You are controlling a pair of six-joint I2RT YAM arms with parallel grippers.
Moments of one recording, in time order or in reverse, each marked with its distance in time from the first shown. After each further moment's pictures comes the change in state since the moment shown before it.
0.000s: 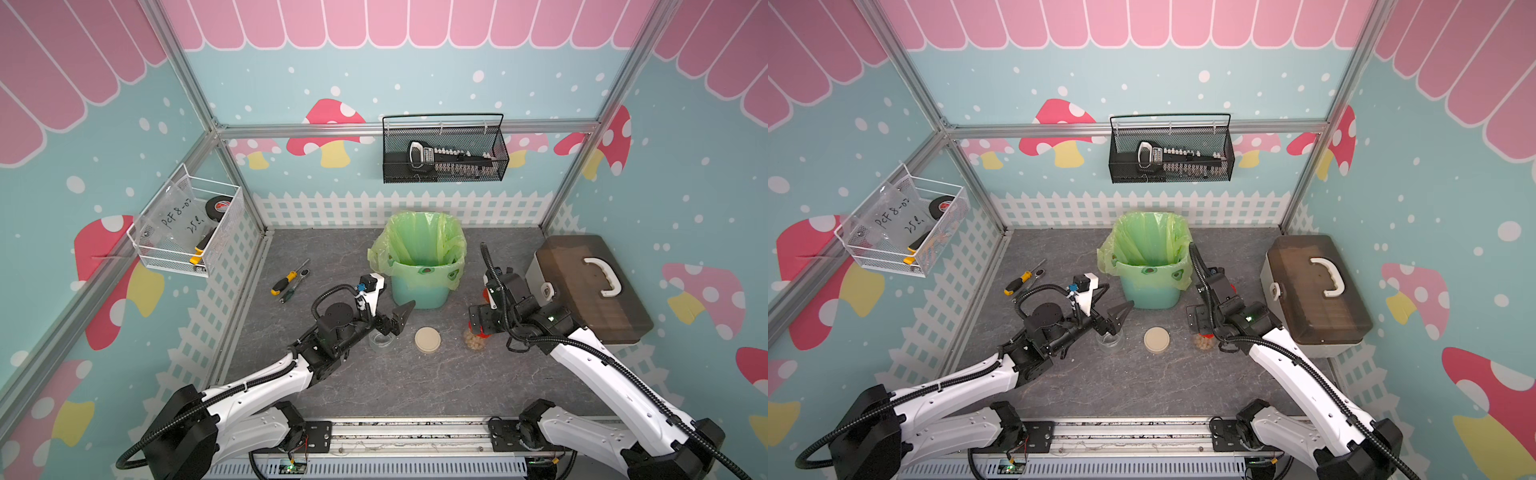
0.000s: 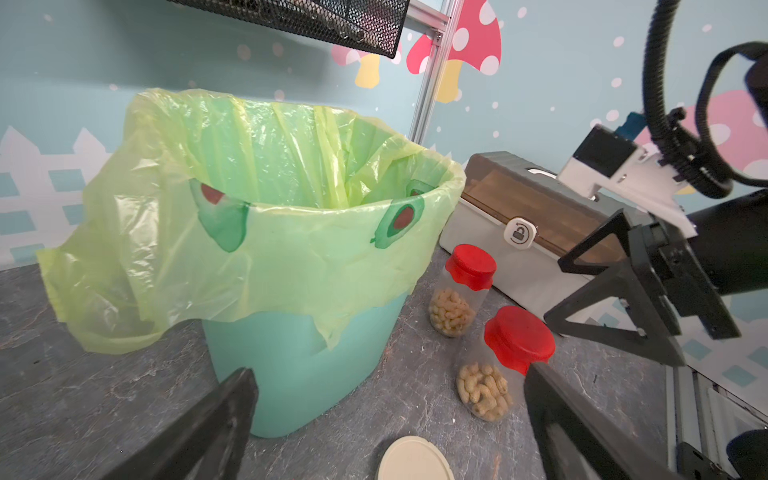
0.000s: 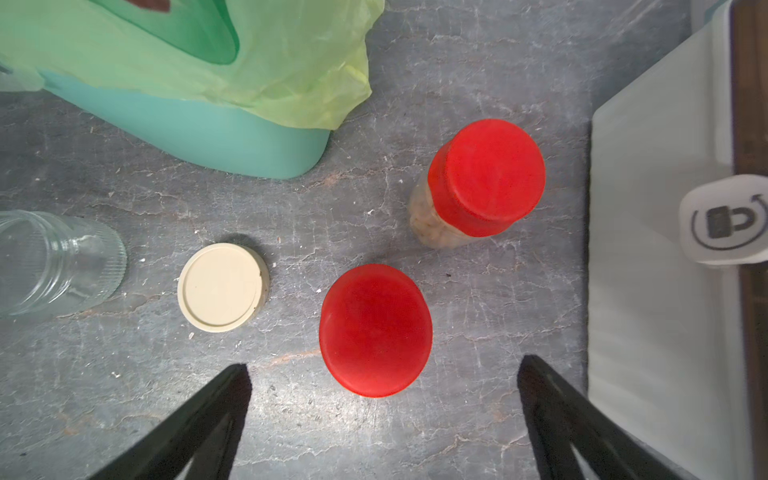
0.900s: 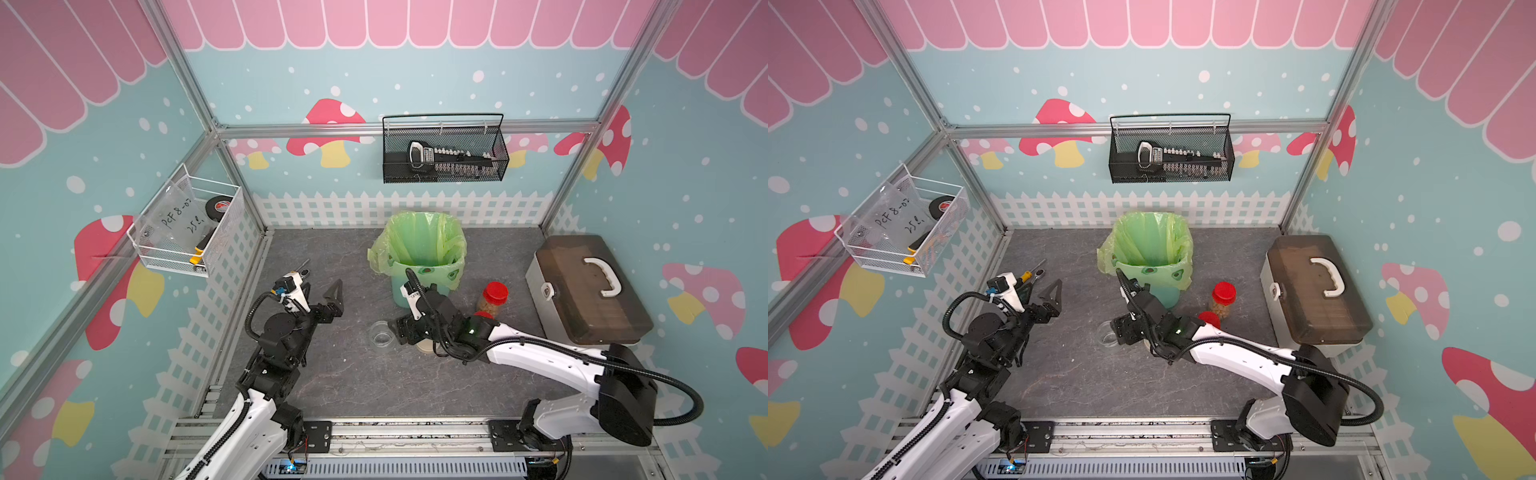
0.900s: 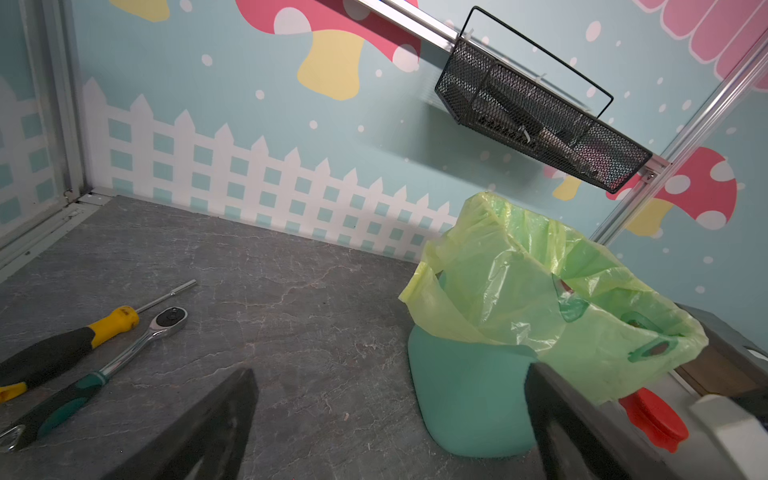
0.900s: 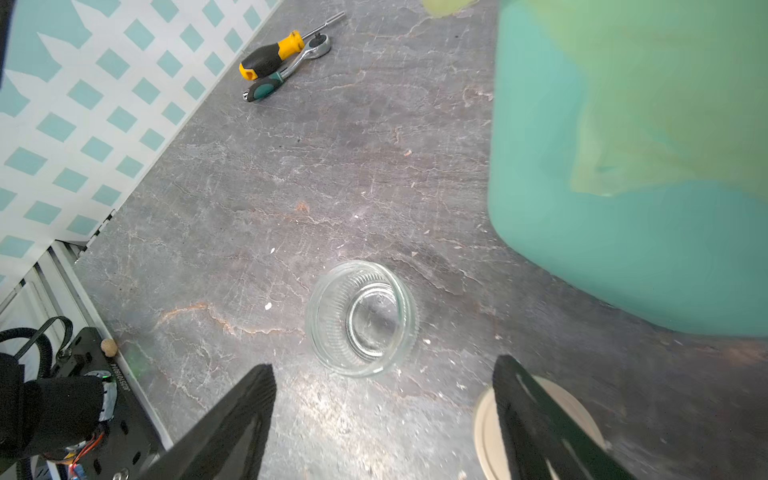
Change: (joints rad) left arm 0.437 -0.462 -0.132 -0.296 -0.122 -0.171; right arm 0.417 0.306 -0.085 0.711 -0.141 0.126
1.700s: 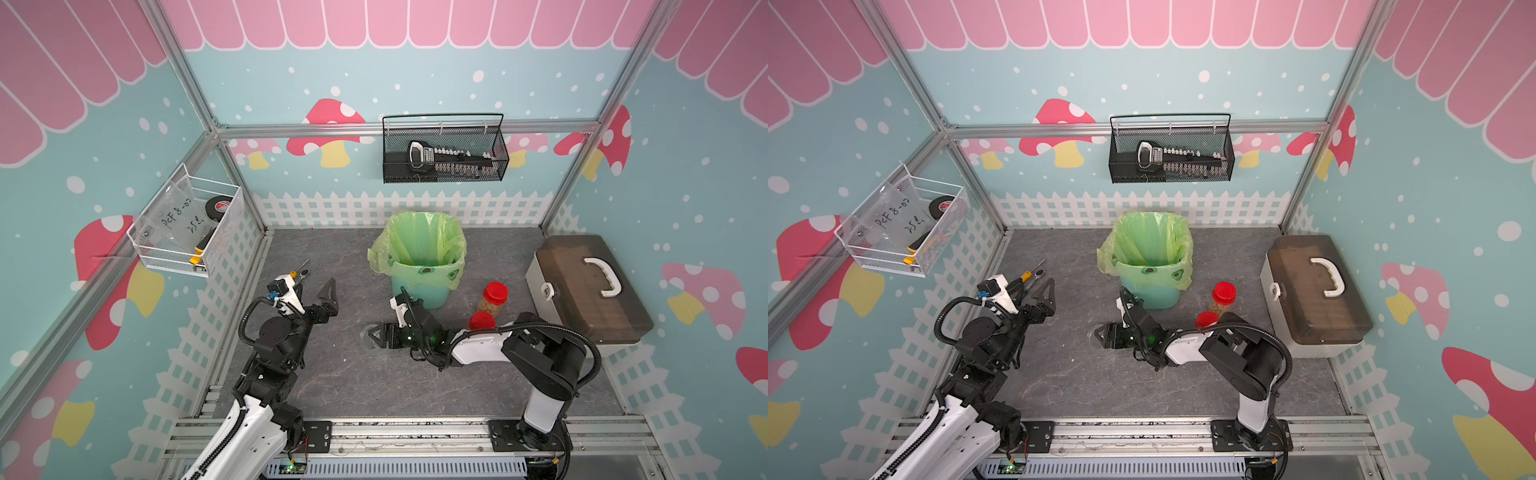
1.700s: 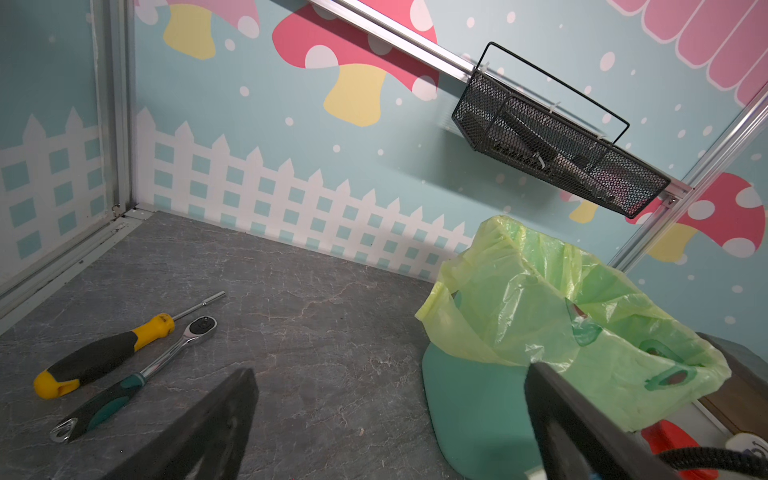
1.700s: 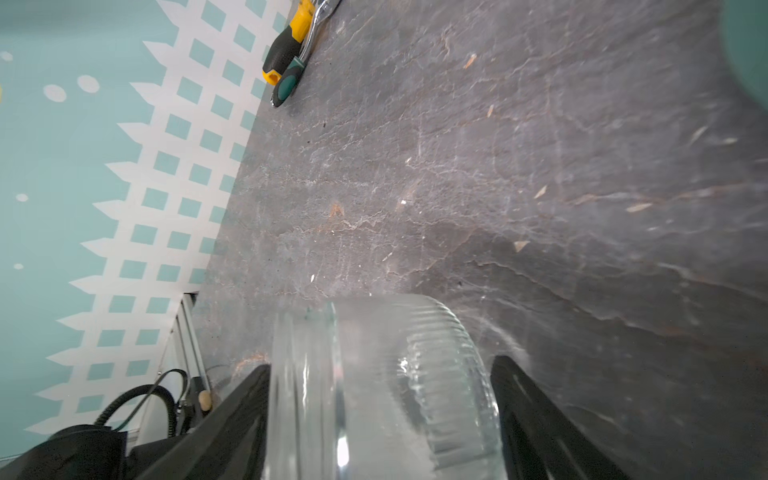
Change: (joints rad) left arm -0.001 -0.066 0.000 -0.031 -0.091 0.006; right arm -0.033 0.418 -0.162 0.708 -0.253 0.383
